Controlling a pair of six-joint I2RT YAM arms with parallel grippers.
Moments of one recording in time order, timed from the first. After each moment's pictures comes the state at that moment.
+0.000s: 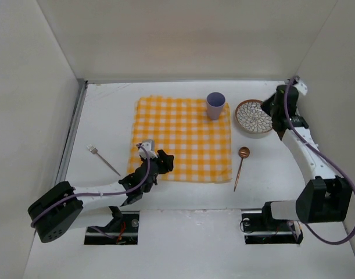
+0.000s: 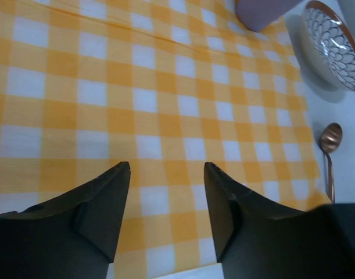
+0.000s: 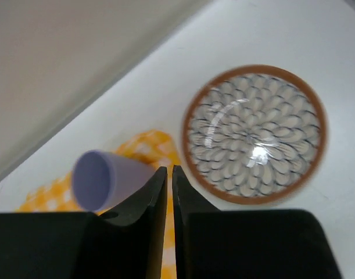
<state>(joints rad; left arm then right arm) -0.89 1.14 0.22 0.57 -0.54 -0.71 0.10 1.36 1.22 -0.25 0.28 0.61</state>
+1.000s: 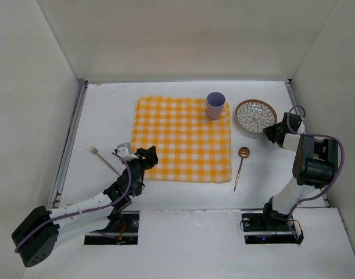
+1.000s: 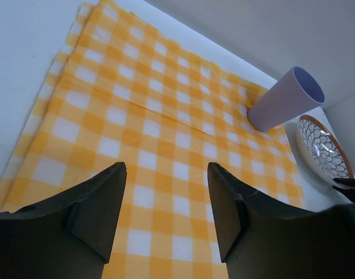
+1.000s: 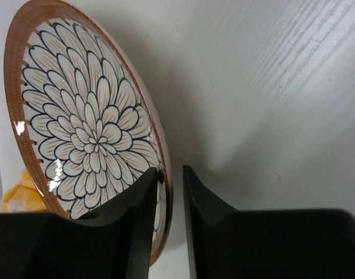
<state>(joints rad) -0.89 0.78 0.11 0.60 -0.83 -0.61 -0.27 1.72 0.81 0.18 -0.03 0.95</state>
